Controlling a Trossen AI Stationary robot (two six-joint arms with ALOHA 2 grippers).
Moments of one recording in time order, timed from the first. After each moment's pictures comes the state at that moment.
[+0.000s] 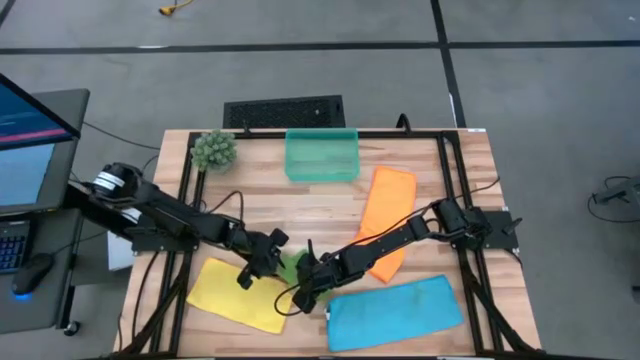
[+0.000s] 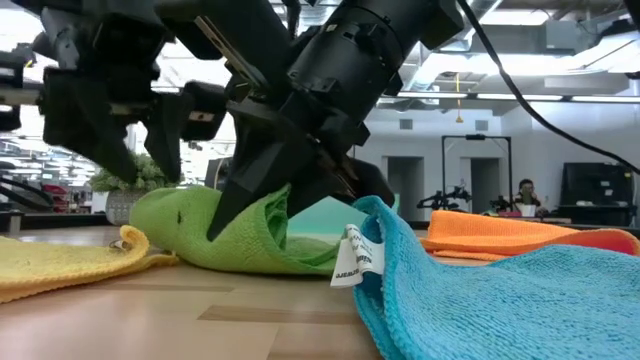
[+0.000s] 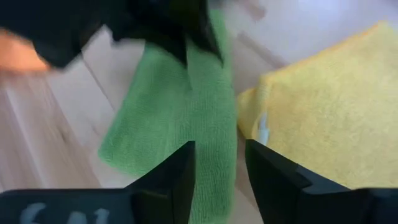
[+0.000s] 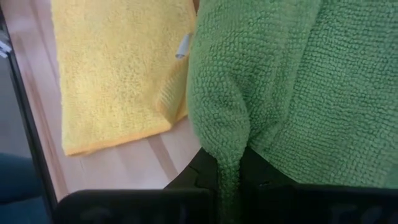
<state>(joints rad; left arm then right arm) -0.31 1.43 0.59 0.01 0.10 0.38 0.36 2.23 1.58 -0.30 0.03 0.94</state>
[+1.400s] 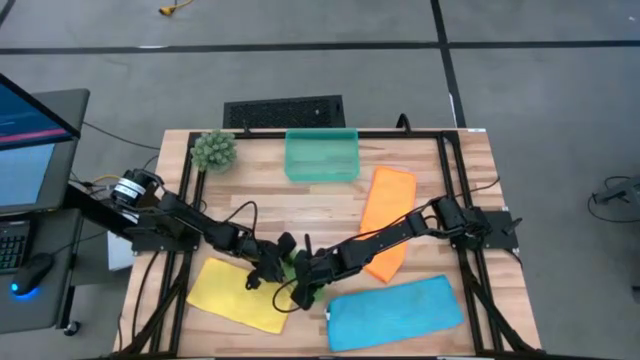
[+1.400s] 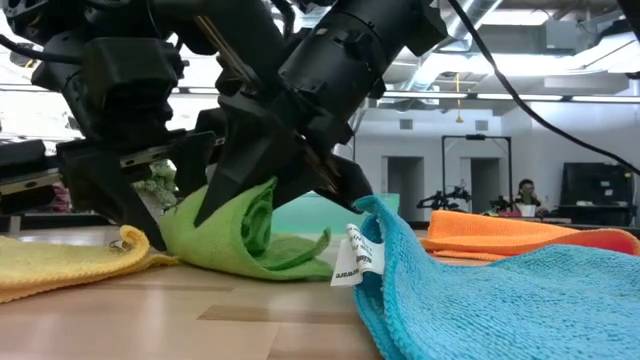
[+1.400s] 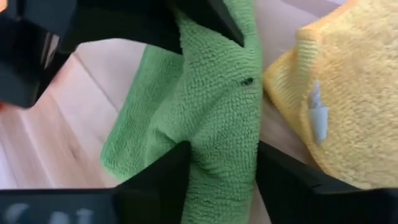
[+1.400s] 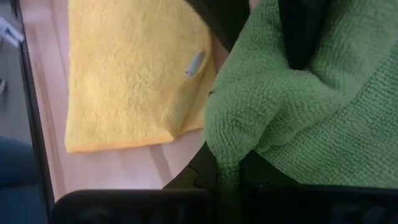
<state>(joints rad) -0.33 1.62 0.59 0.20 -0.02 0.59 0.33 2.23 1.58 -0.28 -0.01 0.83</state>
